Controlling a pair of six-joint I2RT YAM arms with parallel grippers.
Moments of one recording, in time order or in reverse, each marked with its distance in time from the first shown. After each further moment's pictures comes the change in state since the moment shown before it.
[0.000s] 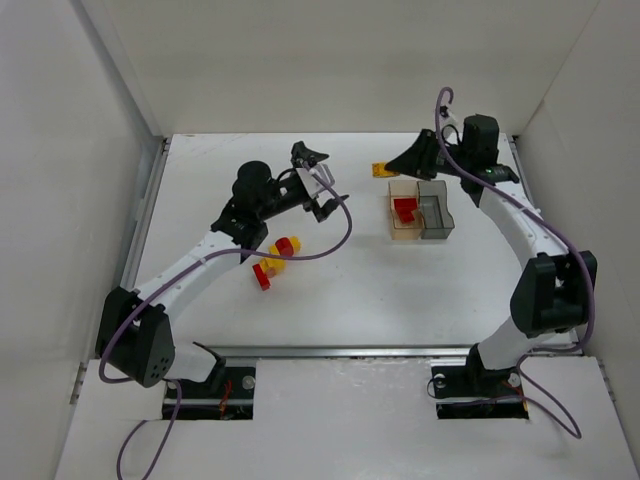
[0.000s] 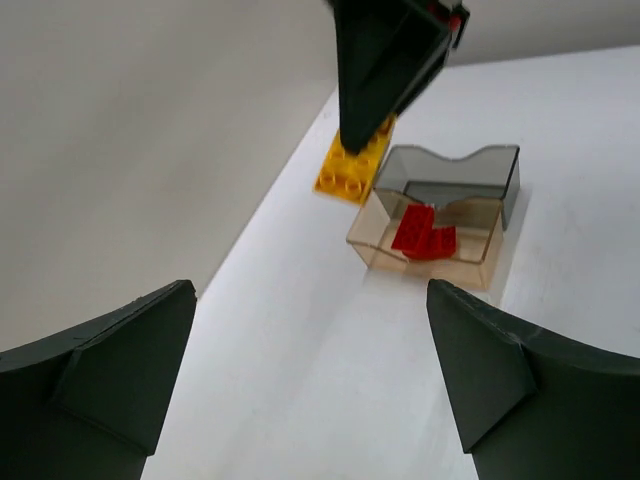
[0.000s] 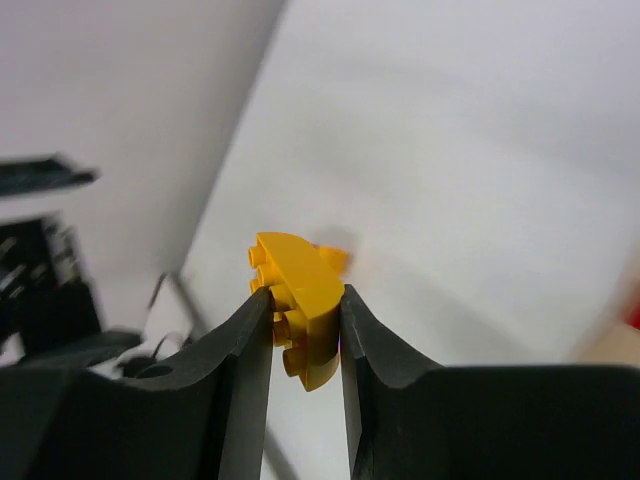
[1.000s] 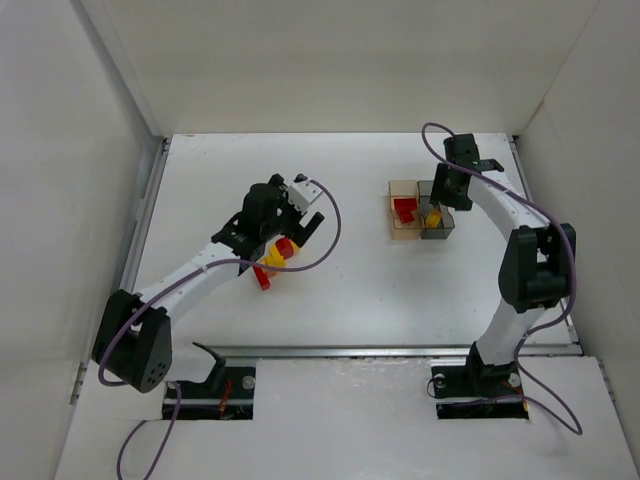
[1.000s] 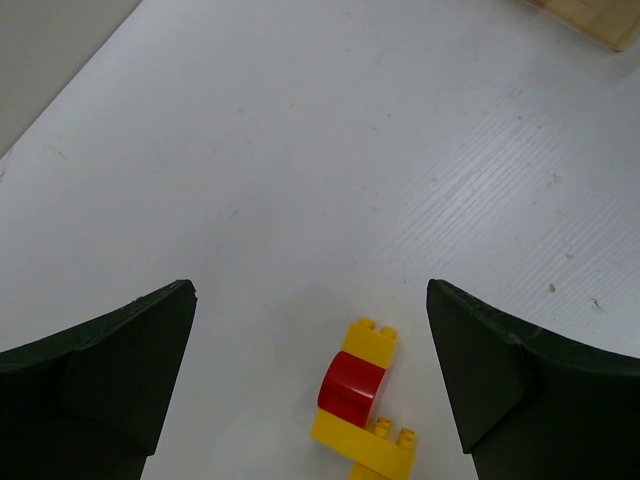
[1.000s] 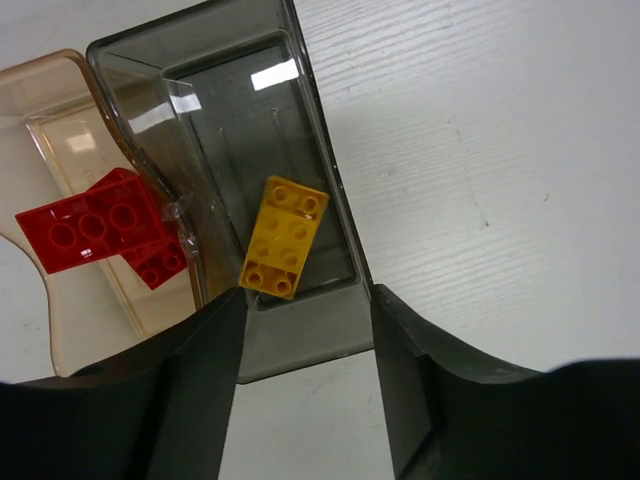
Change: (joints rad) left arm 0.003 -0.024 -0.137 -0.359 -0.488 -0.081; right arm -0.037 0.179 0.083 -0.578 1.104 -0.224
